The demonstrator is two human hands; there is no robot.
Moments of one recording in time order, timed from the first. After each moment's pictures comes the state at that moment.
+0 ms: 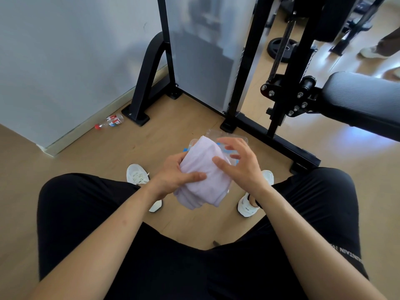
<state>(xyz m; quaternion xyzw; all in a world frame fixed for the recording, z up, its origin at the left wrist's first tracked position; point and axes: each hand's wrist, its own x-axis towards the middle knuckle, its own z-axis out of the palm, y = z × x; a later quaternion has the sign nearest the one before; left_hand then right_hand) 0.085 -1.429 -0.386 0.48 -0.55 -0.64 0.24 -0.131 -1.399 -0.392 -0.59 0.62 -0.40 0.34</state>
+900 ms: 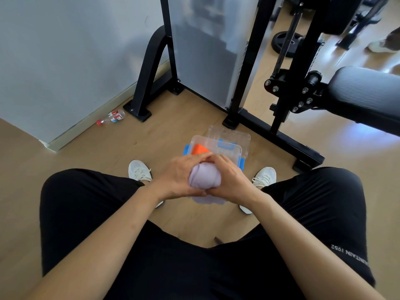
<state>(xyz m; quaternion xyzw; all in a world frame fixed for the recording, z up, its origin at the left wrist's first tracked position) 0.086 -1.433 -0.406 0.43 -0.82 -0.36 0.10 -0.108 -1.384 -0.413 -0.69 0.60 -0.20 0.35</state>
